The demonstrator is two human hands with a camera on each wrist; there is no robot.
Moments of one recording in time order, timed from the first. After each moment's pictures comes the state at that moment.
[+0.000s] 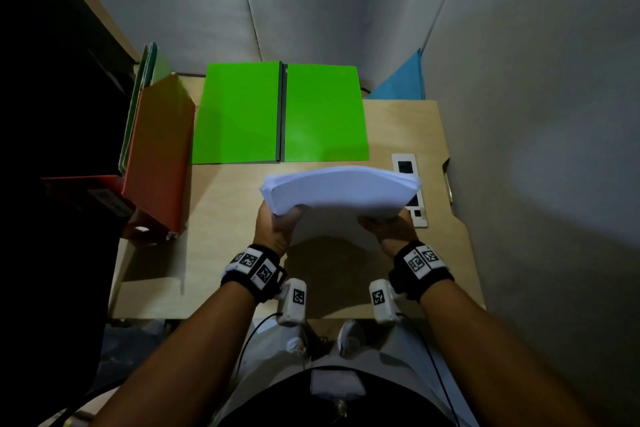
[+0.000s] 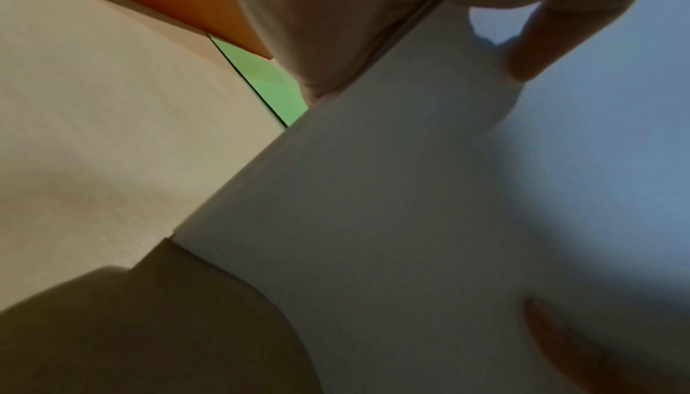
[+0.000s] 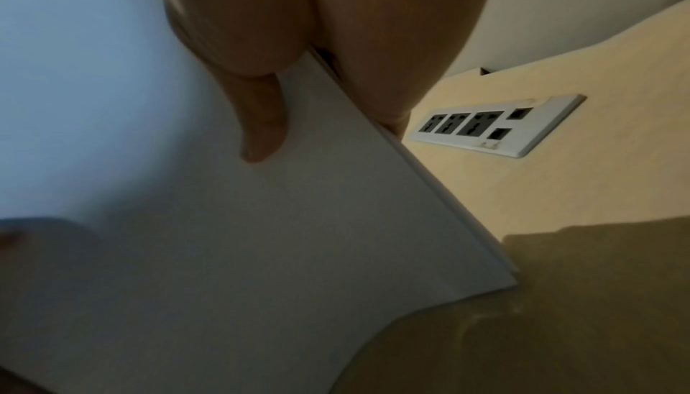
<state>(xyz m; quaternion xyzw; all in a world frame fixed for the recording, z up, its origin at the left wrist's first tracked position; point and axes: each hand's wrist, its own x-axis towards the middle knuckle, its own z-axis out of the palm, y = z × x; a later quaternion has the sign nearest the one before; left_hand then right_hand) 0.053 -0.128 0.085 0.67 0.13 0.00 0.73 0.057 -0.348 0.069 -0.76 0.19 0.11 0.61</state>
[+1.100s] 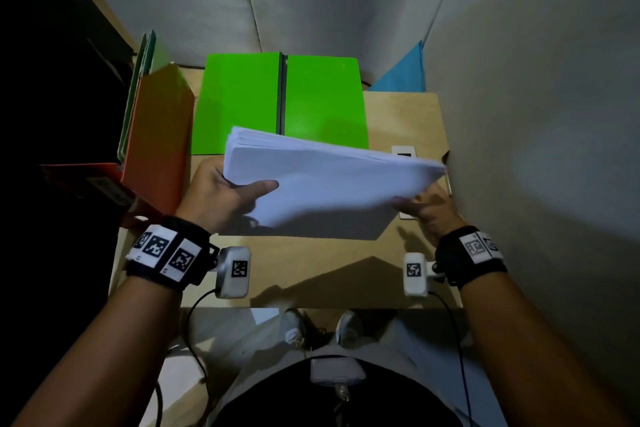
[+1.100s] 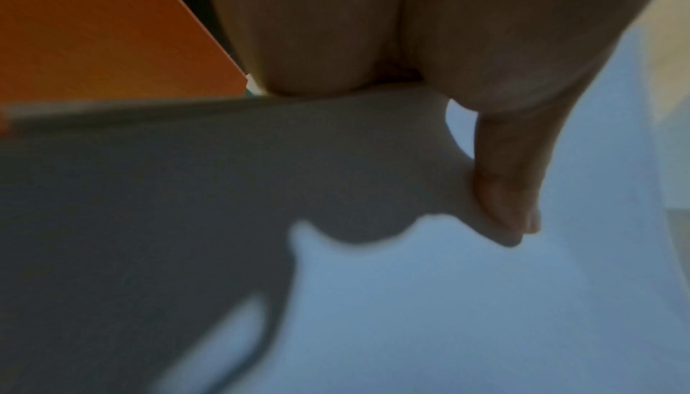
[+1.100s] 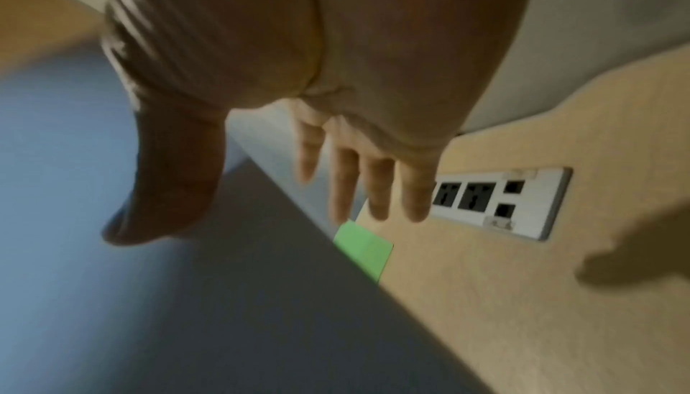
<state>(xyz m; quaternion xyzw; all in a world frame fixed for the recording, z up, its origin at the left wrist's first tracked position) 0.046 -0.067 0.179 0.77 0.07 -0.04 0.64 0.060 -0.398 0.109 -0.70 0.12 0.13 0.69</state>
